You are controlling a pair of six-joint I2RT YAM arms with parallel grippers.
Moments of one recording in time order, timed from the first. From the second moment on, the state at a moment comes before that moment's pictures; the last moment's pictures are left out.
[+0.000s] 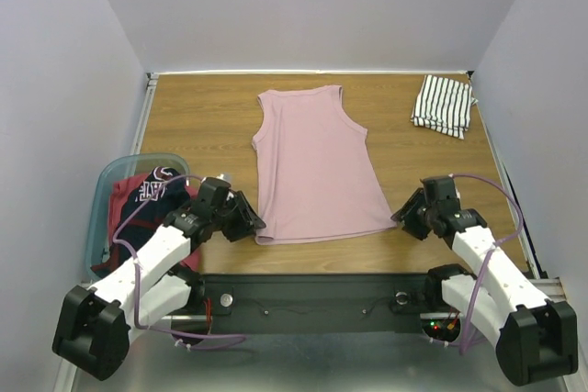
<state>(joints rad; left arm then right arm) -0.46 0.89 0.41 -0.42 0.23 -0.93 0.17 0.85 0.43 -0.57 0.00 0.91</state>
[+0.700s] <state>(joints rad) -0.26 1.50 1.07 -0.42 0.04 -0.67 0.95 1.38 1.03 -0.51 0.26 0.89</state>
